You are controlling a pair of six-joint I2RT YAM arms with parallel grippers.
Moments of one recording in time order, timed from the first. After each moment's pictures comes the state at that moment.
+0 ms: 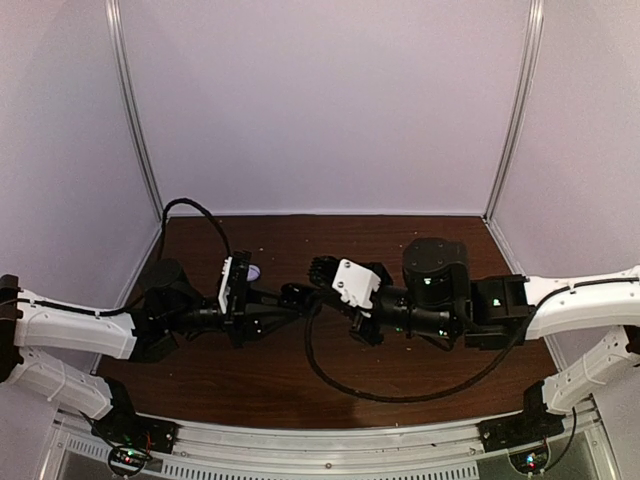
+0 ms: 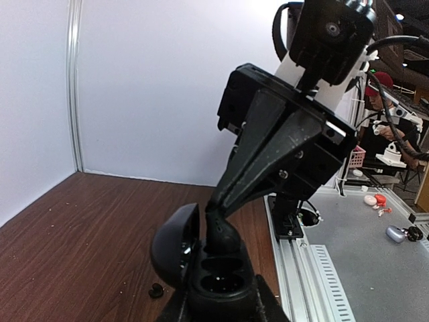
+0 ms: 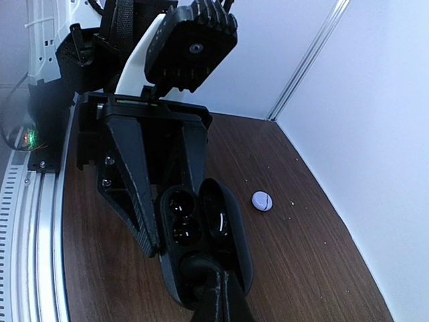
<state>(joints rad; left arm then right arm) -0.91 1.23 0.47 0.85 0.61 -0.11 1.29 1.31 1.02 0.02 0.20 -0.34</state>
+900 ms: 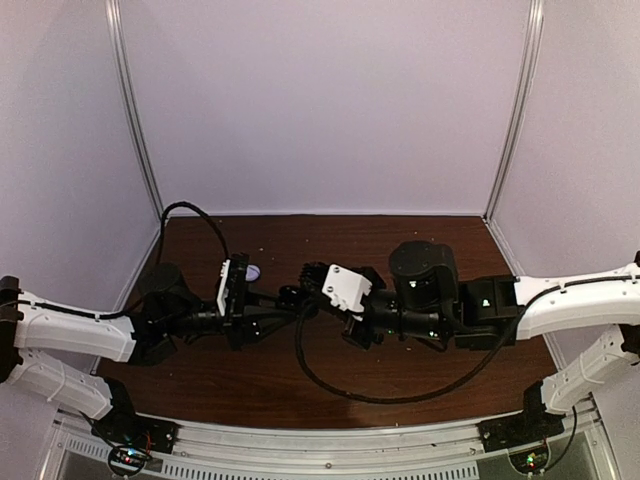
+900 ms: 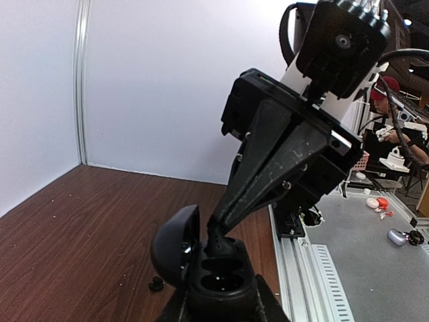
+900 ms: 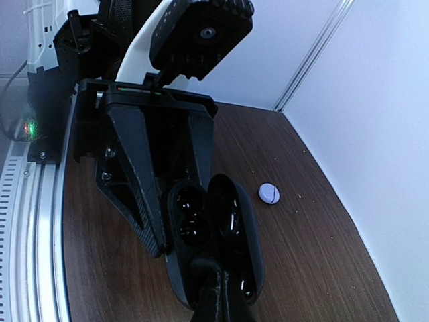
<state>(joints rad) -0.91 1.22 0.44 0.88 0.58 -0.14 1.29 1.36 1.04 -0.01 0.19 -0.34</state>
